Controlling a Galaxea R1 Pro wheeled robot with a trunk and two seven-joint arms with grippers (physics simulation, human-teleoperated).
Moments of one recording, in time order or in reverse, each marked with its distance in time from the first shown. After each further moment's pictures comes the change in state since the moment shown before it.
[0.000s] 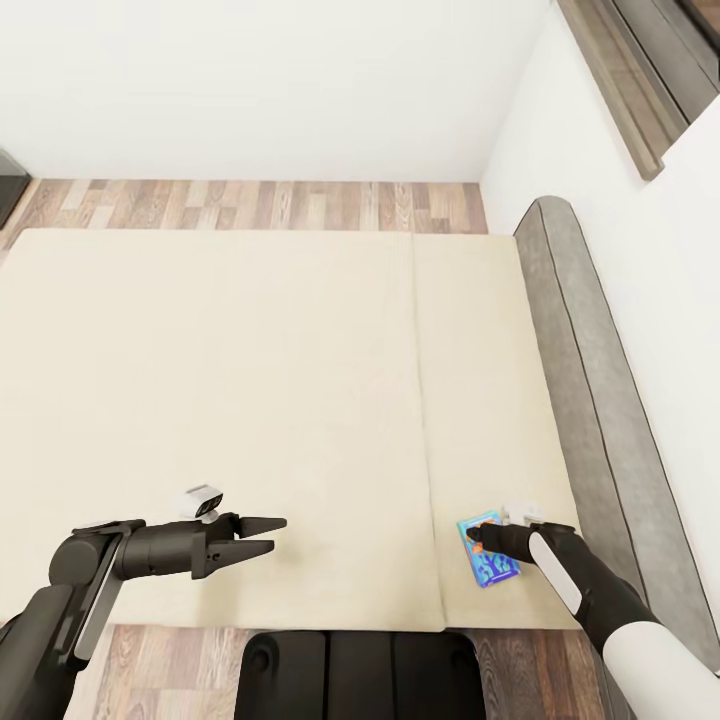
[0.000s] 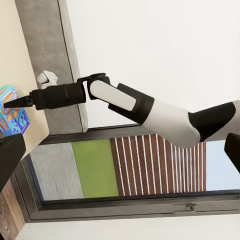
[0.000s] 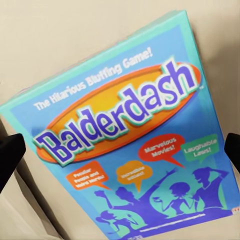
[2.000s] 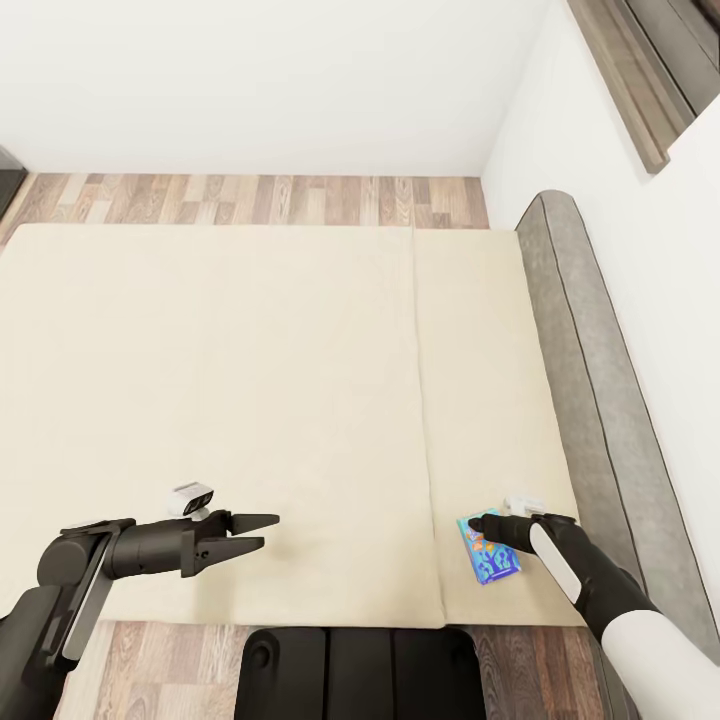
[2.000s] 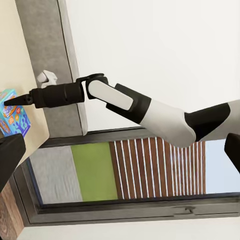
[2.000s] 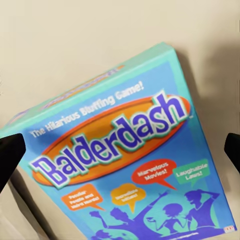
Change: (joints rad) left arm 0.003 0.023 0.012 -0.008 0.039 -0.002 0.000; right arm -0.030 -0.005 0.002 0.011 -0.001 -0.007 -0.003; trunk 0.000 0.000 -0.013
